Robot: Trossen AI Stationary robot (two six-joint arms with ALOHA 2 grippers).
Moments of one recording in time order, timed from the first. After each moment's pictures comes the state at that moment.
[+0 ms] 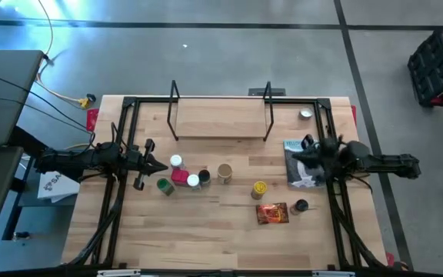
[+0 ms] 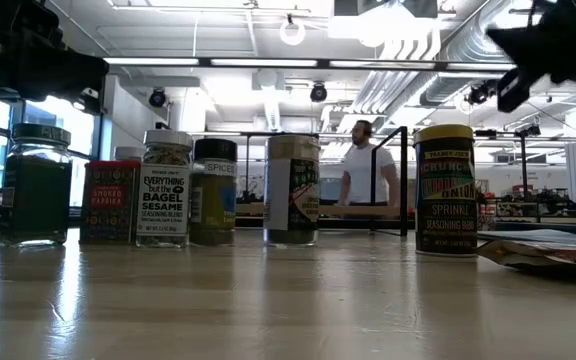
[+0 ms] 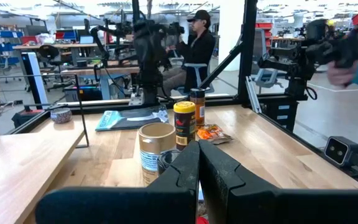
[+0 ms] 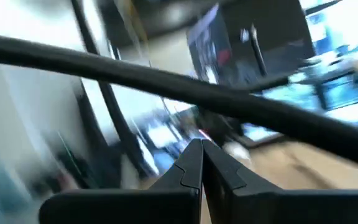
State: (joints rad) left arm -0.05 0.01 0.01 0.02 0.07 0.03; right arm 0.00 0.01 0.01 0.33 -0.02 0.45
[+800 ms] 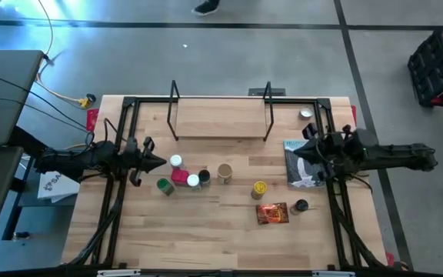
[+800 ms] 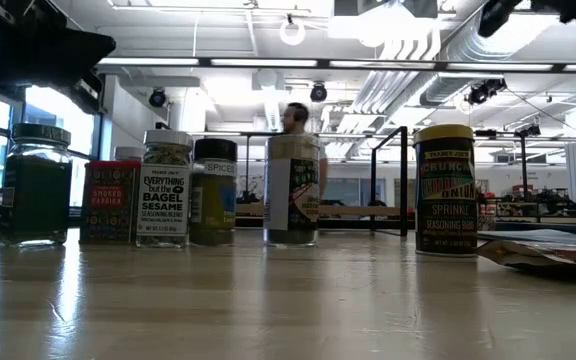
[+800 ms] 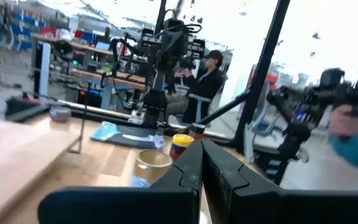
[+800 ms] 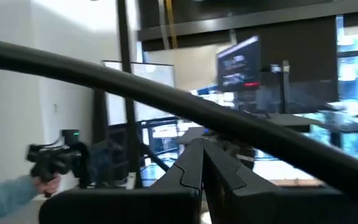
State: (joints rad) left arm -0.05 0.01 0.01 0.16 0.01 -0.27; right arm 0.00 0.42 0.34 0.40 -0.18 0.12
